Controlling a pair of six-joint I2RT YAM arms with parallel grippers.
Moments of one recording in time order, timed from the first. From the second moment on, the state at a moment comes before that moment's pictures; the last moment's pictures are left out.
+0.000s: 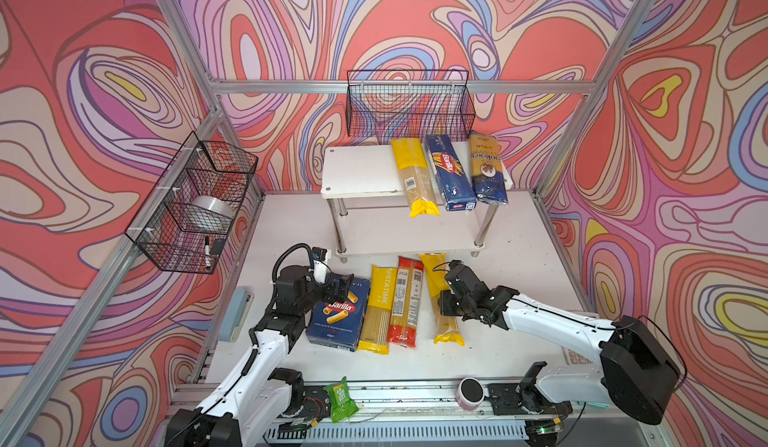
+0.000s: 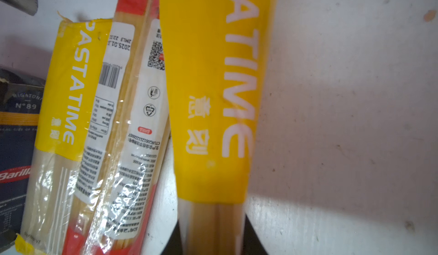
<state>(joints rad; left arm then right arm) -0.15 0.91 0.39 0.06 0.30 -0.04 0.71 1.30 0.69 -0.37 0.05 0.66</state>
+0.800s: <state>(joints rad) -0.15 0.90 0.39 0.06 0.30 -0.04 0.82 1.24 0.88 -0.38 -0.03 0.44</state>
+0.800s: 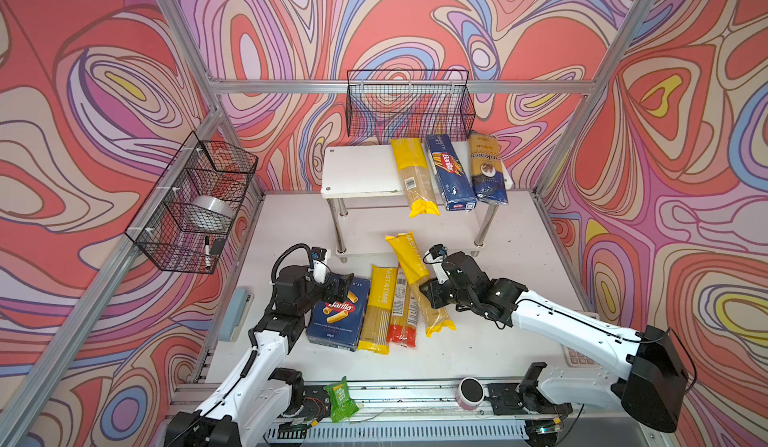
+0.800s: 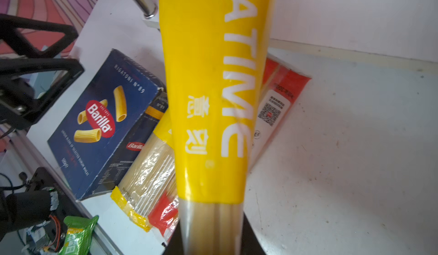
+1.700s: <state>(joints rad) -0.15 0.80 0.35 0.06 0.29 -0.04 0.92 1.33 1.24 -0.49 -0.11 0.20</state>
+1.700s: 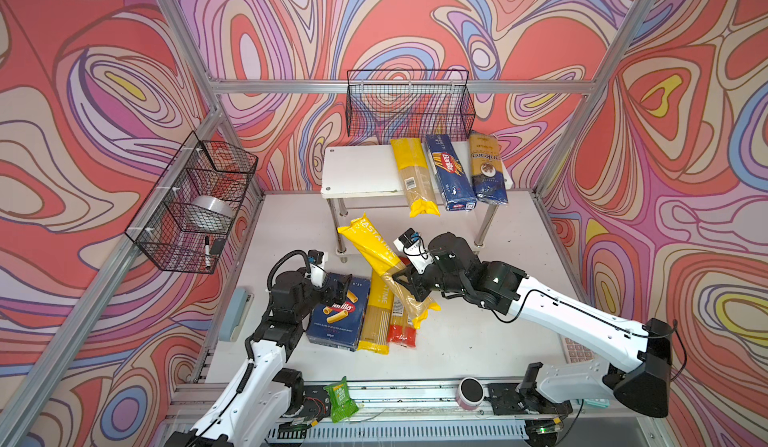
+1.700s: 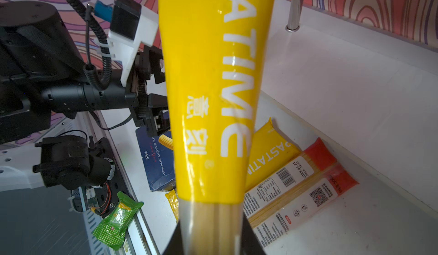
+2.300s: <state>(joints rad) -0.15 0.80 0.35 0.06 0.28 -0.05 0.92 1.63 1.79 -0.77 -0.05 0.17</state>
